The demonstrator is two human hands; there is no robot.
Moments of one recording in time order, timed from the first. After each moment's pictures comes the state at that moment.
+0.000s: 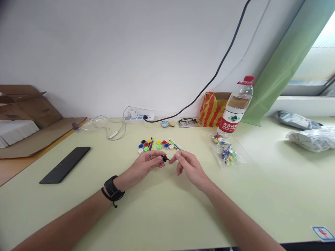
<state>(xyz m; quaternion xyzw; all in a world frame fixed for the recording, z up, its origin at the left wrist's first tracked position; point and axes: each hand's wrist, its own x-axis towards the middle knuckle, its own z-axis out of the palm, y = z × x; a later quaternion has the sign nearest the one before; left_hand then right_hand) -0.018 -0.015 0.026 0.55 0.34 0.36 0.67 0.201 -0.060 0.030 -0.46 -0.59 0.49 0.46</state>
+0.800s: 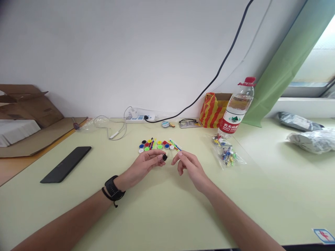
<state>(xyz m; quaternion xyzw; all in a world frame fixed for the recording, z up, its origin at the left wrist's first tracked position) -0.018 -0.013 0.024 0.54 0.35 0.38 0.67 0.202 -0.055 0.019 -0.43 -0.55 0.54 0.48</state>
